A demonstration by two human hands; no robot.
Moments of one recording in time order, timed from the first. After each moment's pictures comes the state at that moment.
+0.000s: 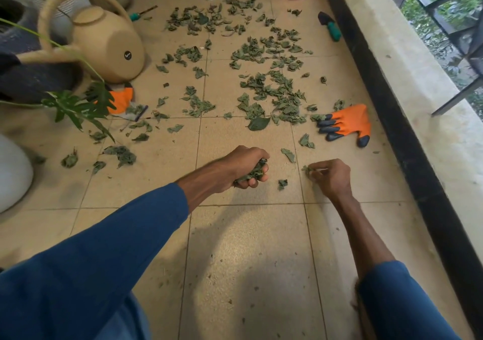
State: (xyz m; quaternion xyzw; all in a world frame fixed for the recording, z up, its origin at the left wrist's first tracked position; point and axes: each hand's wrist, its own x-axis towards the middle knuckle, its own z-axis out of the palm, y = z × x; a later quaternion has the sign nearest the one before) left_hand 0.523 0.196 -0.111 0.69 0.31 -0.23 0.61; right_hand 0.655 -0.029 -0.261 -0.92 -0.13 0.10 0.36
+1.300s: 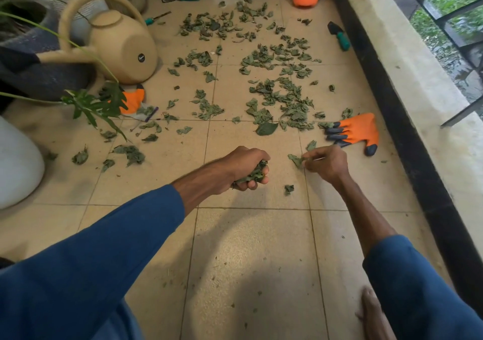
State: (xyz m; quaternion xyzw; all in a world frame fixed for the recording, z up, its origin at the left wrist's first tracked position) left_hand 0.510 0.207 -0.094 0.70 0.32 -0.22 0.61; right_hand 0.688 0.011 -0.236 -0.89 -0.13 0.16 0.41
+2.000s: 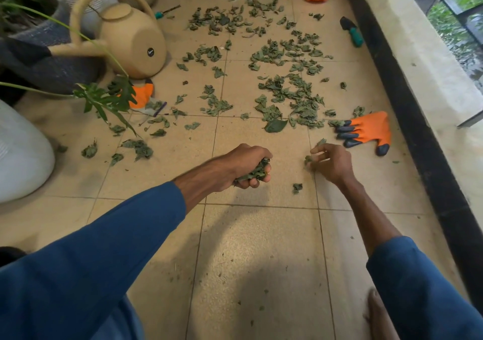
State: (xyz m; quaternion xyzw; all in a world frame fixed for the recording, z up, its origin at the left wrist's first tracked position) left_hand 0.503 0.220 -0.097 0.70 0.32 -0.22 0.60; right_hand 0.686 0.021 -0.244 -0.90 -0.11 0.19 0.37
